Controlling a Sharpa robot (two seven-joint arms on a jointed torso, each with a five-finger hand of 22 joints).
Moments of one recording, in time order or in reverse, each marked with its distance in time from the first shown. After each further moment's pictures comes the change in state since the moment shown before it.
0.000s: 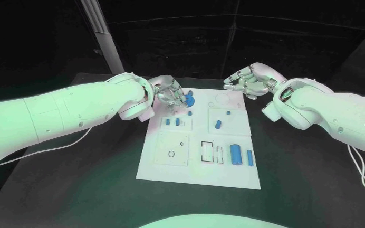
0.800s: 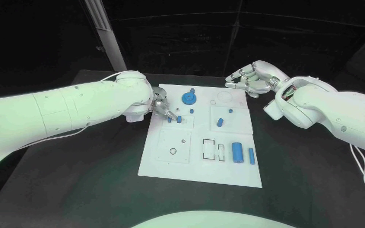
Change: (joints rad) left arm -0.003 0.013 0.000 -0.018 -0.216 0.322 -0.453; left_hand -0.447 -0.099 0.120 0.086 -0.011 0.209 -0.136 0.148 0.204 0.502 -0.149 0.450 0.488 0.351 -0.129 0.860 0.673 -0.117 0.355 -0.119 0.936 0.820; right arm 0.000 0.003 0.000 0.003 0.000 0.001 0.000; right_hand 0.000 0.000 0.003 -0.003 0.000 0.000 0.000 0.000 0.000 0.000 0.000 0.000 0.002 0.000 0.000 0.000 0.002 0.000 0.003 -0.004 0.004 0.002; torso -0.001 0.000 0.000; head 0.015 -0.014
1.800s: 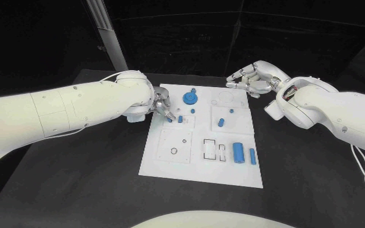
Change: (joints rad) left arm 0.003 -0.018 0.003 0.039 -0.015 -0.006 0.023; left_hand 0.161 0.064 0.178 -0.124 -0.001 0.017 -0.017 0.015 -0.010 0.031 -0.012 0.032 0.048 -0.004 0.003 0.000 0.000 0.000 0.004 0.003 0.006 0.000; right arm 0.000 0.005 0.000 -0.006 0.000 0.001 0.000; right_hand 0.000 0.000 0.003 -0.003 0.000 0.000 0.000 0.000 0.000 0.000 0.000 0.000 0.006 0.000 0.000 0.007 0.007 0.000 0.004 0.004 0.004 0.012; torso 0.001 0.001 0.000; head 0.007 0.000
